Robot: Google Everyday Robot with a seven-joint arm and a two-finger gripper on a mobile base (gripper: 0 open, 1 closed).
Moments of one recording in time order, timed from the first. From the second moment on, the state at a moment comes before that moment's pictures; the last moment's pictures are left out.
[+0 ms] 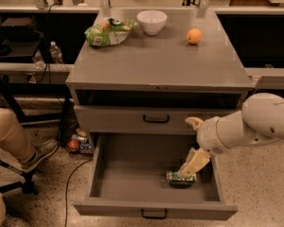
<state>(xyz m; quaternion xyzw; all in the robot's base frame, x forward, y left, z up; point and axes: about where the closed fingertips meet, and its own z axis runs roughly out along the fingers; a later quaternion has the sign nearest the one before) 0.479 -0.130 0.700 -0.59 0.74 0.15 0.30</state>
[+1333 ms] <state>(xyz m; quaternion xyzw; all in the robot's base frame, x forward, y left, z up) 0.489 -0.120 0.643 -0.59 0.73 0.17 0.30</state>
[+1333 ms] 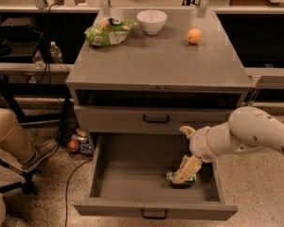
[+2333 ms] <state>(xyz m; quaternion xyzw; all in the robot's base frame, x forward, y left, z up) 0.505 -0.112 0.575 -0.58 0.74 0.19 0.29</state>
